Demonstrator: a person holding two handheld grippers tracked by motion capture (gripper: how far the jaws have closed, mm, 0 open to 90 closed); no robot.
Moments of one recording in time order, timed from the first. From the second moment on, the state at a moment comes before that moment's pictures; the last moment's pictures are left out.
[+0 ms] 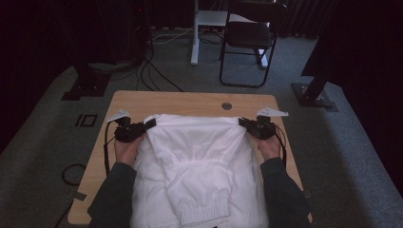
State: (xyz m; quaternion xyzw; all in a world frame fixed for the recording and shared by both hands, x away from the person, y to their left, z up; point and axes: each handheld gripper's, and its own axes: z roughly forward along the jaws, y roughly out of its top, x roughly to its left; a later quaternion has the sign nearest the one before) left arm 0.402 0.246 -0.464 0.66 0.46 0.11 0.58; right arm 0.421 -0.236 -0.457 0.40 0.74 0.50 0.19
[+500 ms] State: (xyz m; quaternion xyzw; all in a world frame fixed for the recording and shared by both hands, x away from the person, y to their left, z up) left arm 0.317 0.253 -0.492 0.72 0.43 0.07 0.55; right arm 0.330 -0.243 -0.496 0.36 0.78 0.48 0.17
